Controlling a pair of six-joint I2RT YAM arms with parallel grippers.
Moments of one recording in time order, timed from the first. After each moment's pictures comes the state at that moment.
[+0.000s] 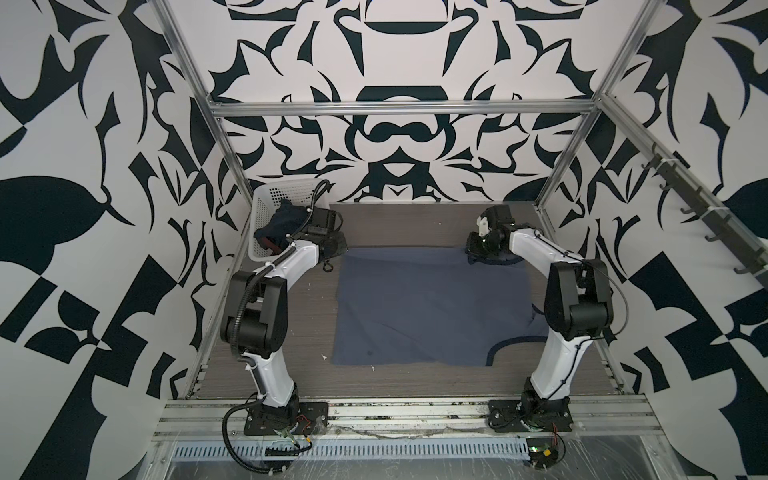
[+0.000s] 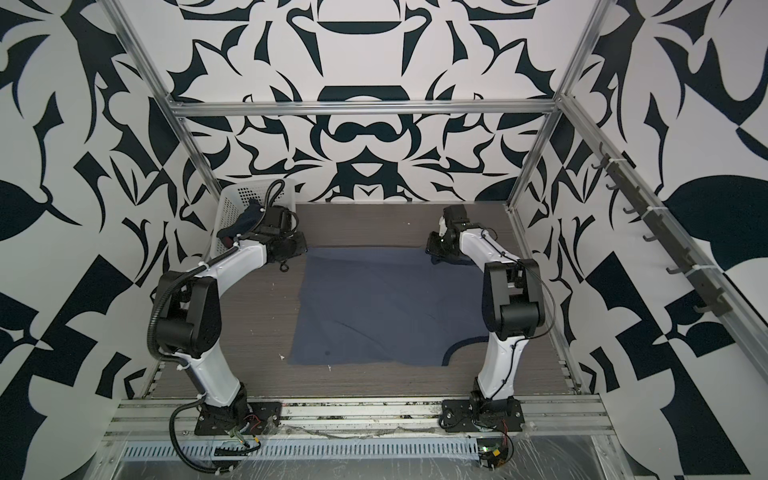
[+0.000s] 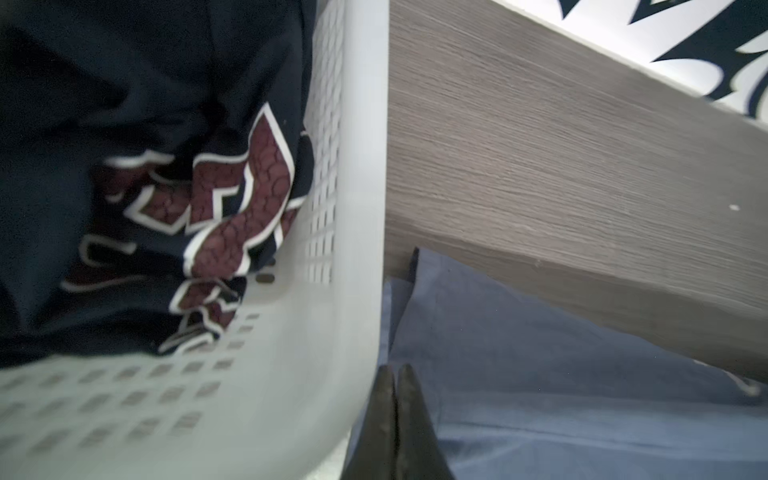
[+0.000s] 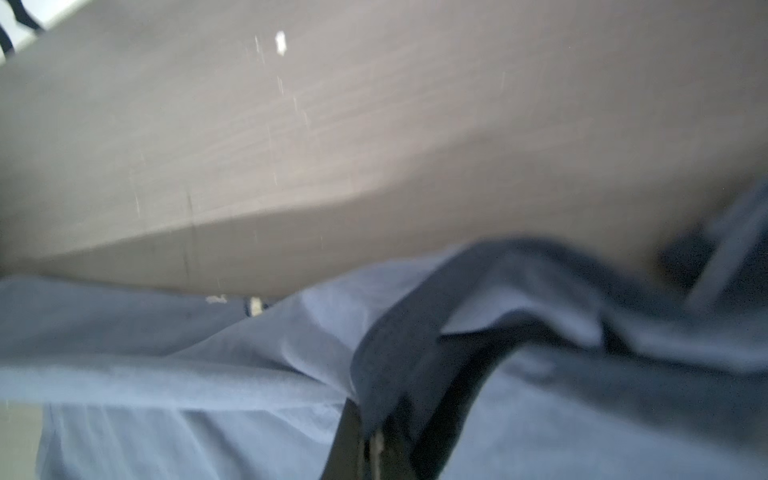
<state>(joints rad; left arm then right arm) -0.24 1.78 1.25 -0.34 -0.02 -0.47 0.10 1.87 1.35 -0.54 -0.25 0.38</state>
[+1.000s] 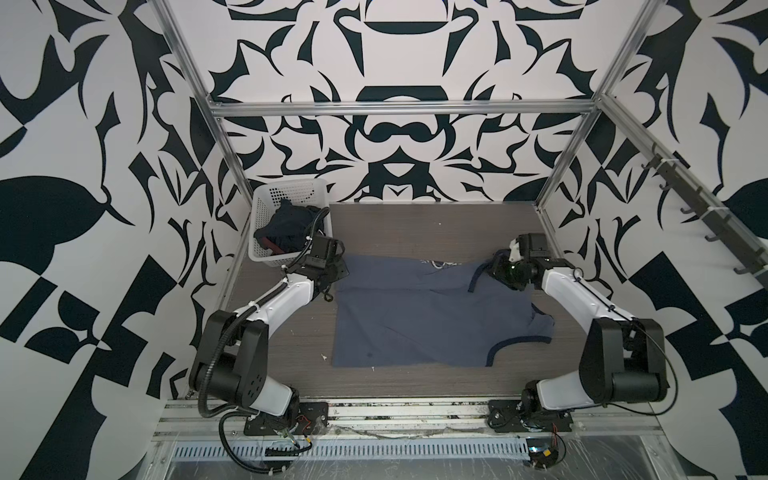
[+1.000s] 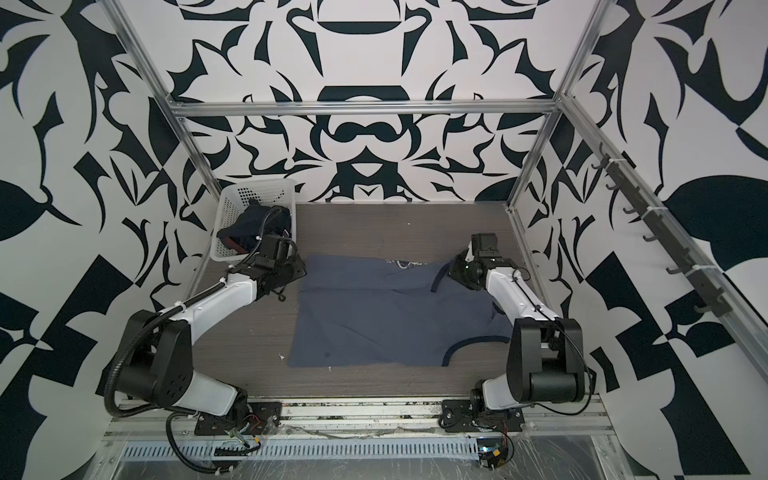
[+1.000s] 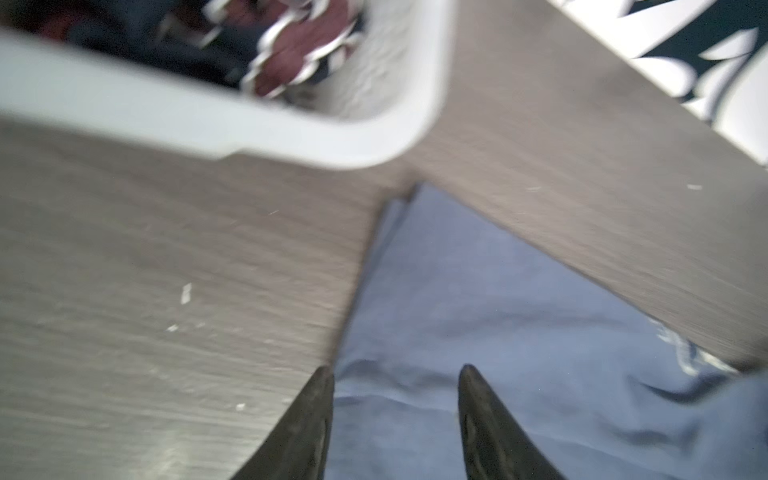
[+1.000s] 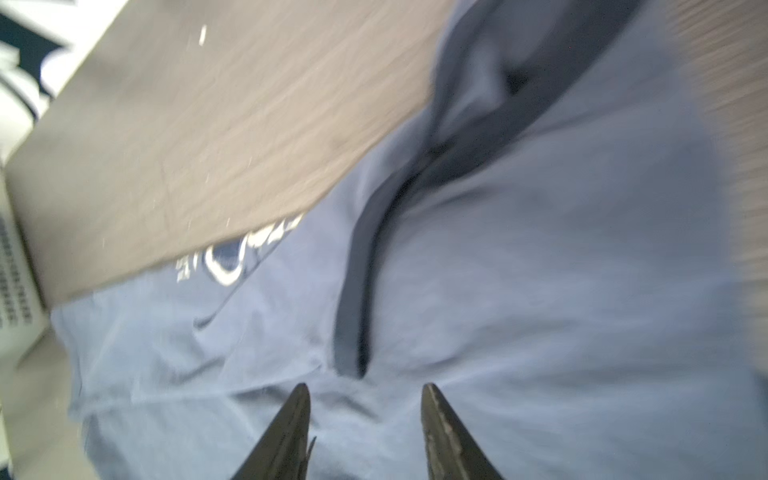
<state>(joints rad) -0.36 1.49 0.97 -0.27 -0.10 -0.64 -0.04 1.46 0.98 -0.51 -0.21 0.51</state>
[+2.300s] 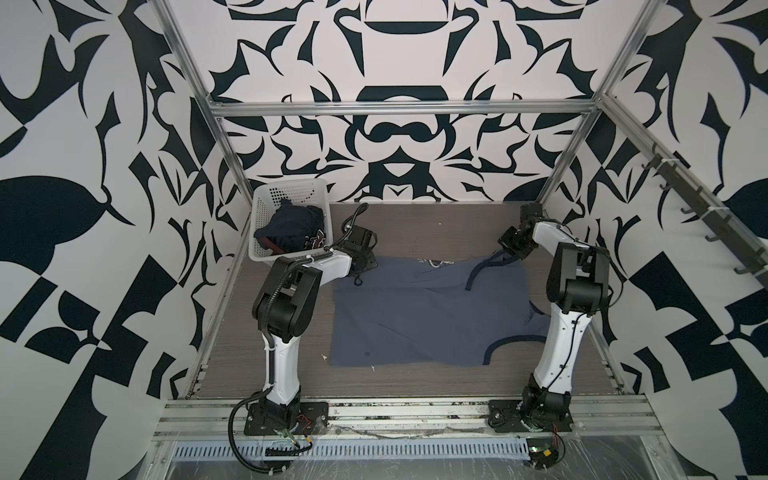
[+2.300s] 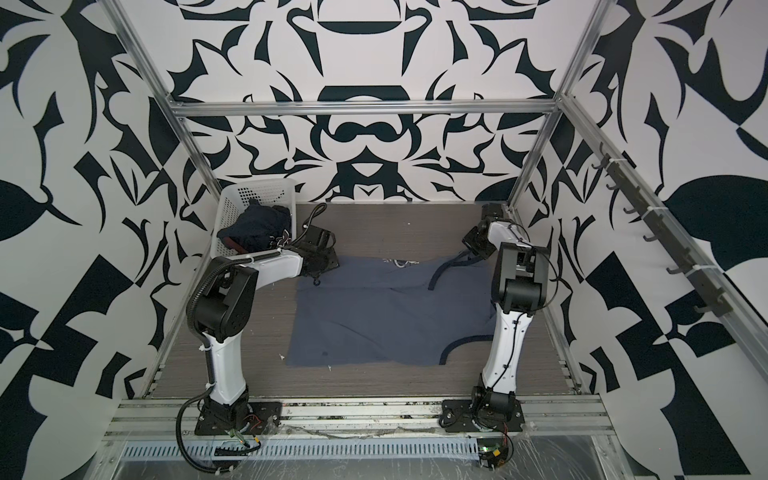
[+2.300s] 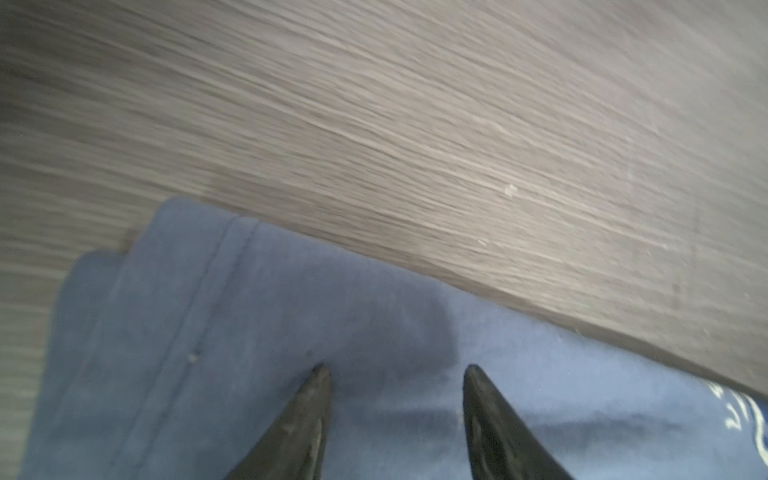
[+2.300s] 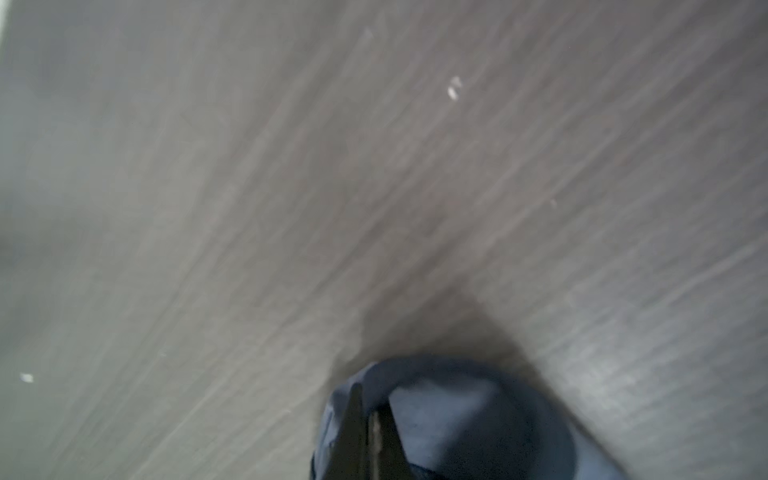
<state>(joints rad) -0.43 1.99 1.25 -0.22 -0.11 -0.71 -0.16 2.20 1.68 -0.60 -0.13 0.66</state>
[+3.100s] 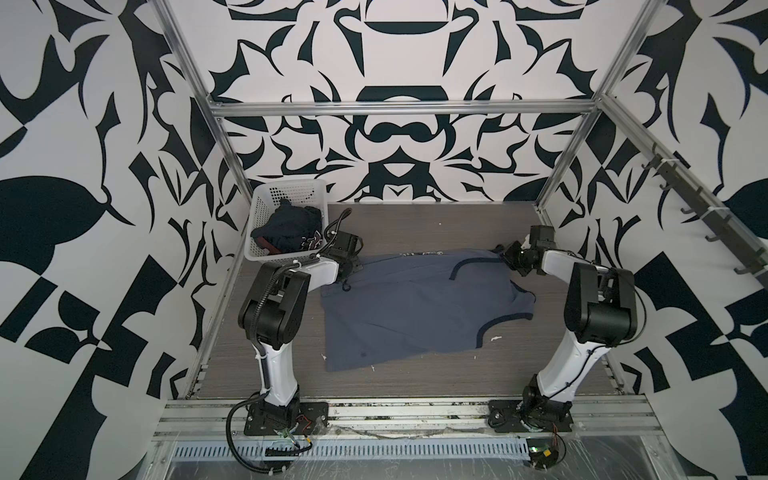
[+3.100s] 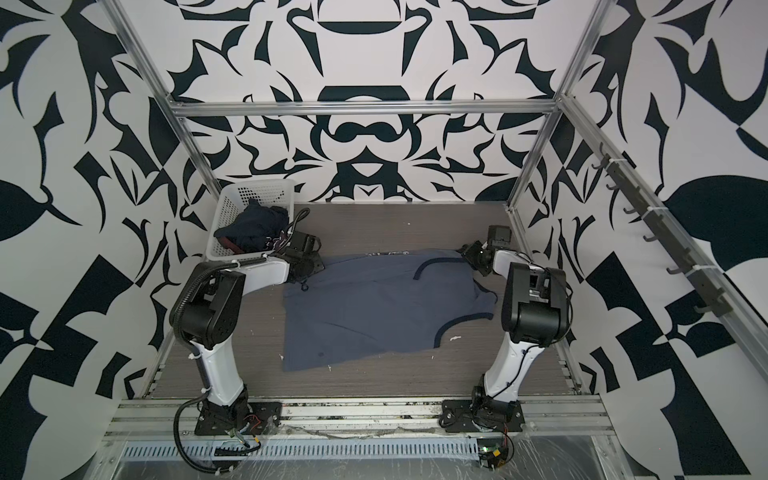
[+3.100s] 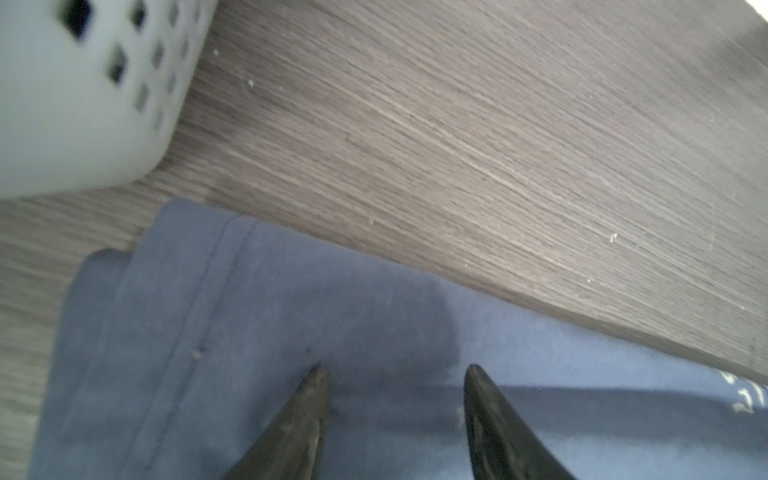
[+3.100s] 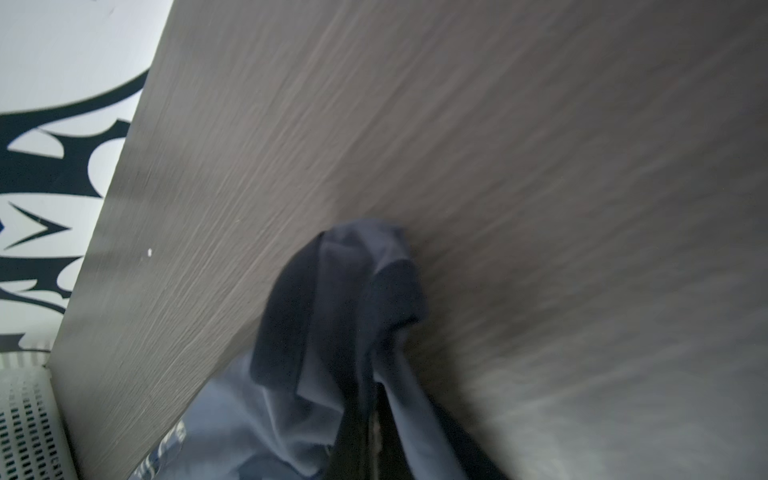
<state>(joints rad) -0.37 1.91 1.11 -0.15 -0.15 -0.73 -0.23 1.85 1.11 -0.17 -0.29 0.68</state>
